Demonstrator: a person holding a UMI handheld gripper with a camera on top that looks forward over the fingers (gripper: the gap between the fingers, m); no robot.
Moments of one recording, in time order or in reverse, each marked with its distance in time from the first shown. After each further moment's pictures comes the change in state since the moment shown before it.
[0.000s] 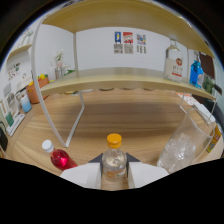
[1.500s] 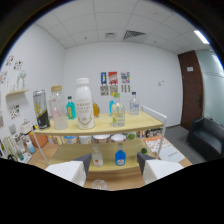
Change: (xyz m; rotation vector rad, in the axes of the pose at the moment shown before) arm 0.165 -0.218 -0.216 0.358 0.054 0.058
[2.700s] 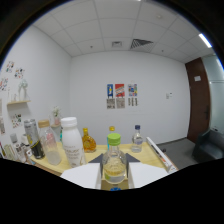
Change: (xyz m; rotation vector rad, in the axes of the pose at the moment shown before) arm 0.015 -0.117 0.066 0.108 -0.086 -0.032
